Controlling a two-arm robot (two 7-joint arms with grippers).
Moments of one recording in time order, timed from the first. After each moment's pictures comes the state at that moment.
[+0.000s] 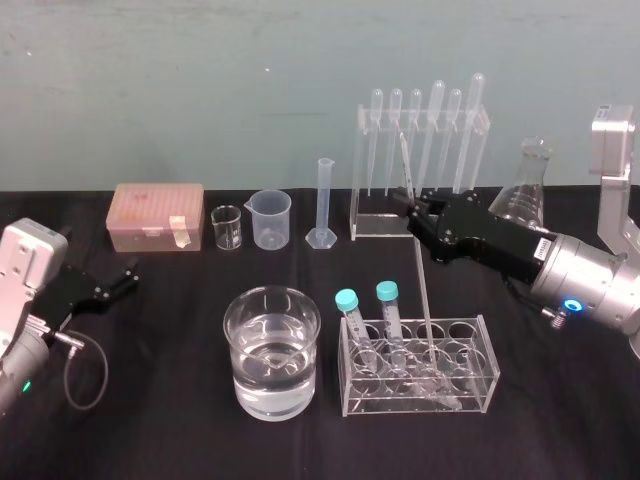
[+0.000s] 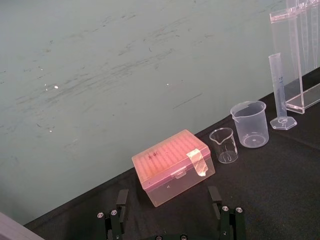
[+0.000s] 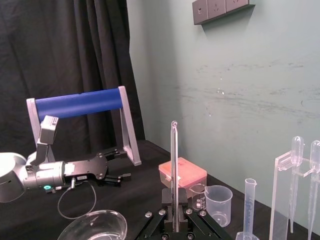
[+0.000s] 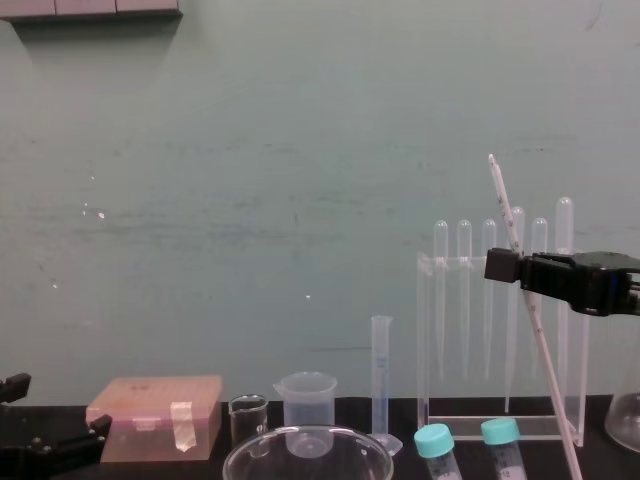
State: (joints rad) left arm -0.20 0.60 0.45 -1.41 -0.25 -0.12 0.03; right arm 0.38 0.60 -0.45 -1.43 0.76 -0.04 0.72
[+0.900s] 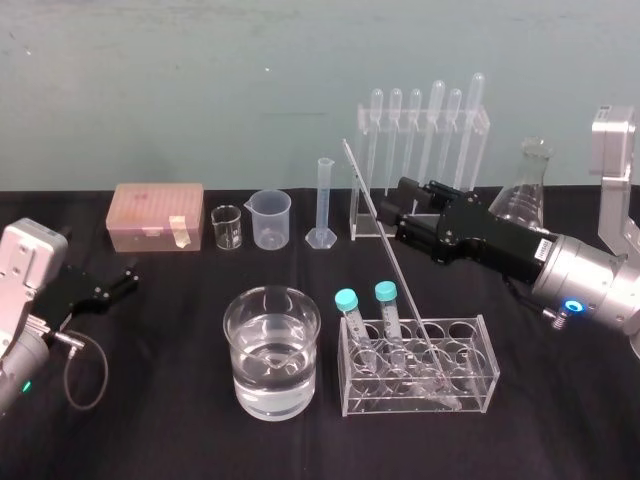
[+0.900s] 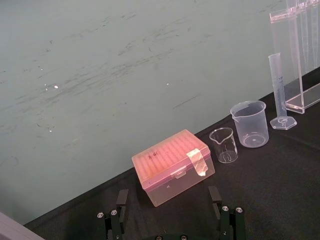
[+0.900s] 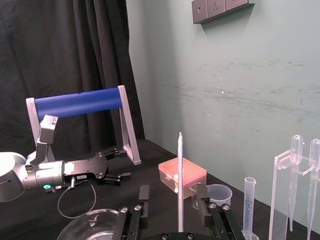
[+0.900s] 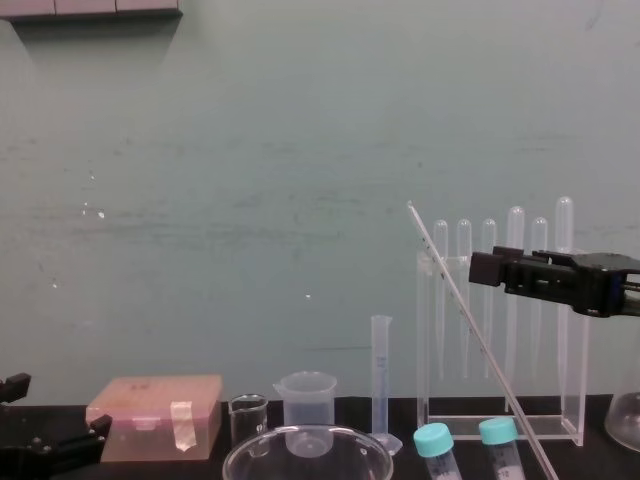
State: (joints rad) left arm -0.20 0.60 0.45 -1.41 -0.25 -0.12 0.03; right arm 0.38 0.60 -0.45 -1.43 0.76 -0.04 0.72
